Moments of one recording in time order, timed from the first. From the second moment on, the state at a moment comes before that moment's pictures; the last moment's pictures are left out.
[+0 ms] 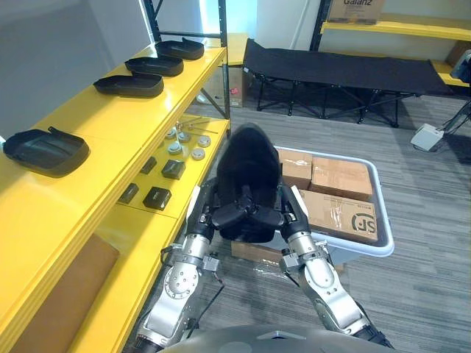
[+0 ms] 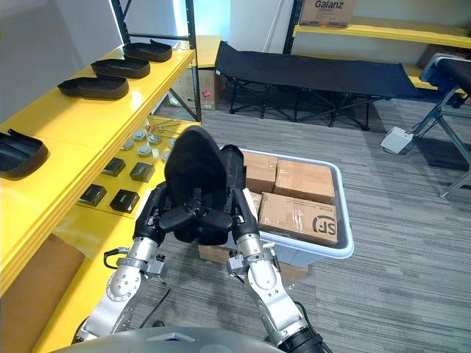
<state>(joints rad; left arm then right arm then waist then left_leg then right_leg) 0.20 0.15 -0.35 -0.07 -0.10 -0.22 0.20 0.10 -0.20 0.45 0.00 0.20 -0.22 -0.17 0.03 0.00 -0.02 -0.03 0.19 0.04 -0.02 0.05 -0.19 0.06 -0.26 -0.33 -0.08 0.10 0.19</state>
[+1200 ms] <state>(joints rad) 0.16 0.08 -0.11 -0.05 -0.12 -0.24 0.36 0.10 -0.12 0.44 0.00 0.16 -0.22 -0.15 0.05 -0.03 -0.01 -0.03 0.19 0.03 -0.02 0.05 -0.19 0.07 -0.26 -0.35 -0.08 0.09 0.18</state>
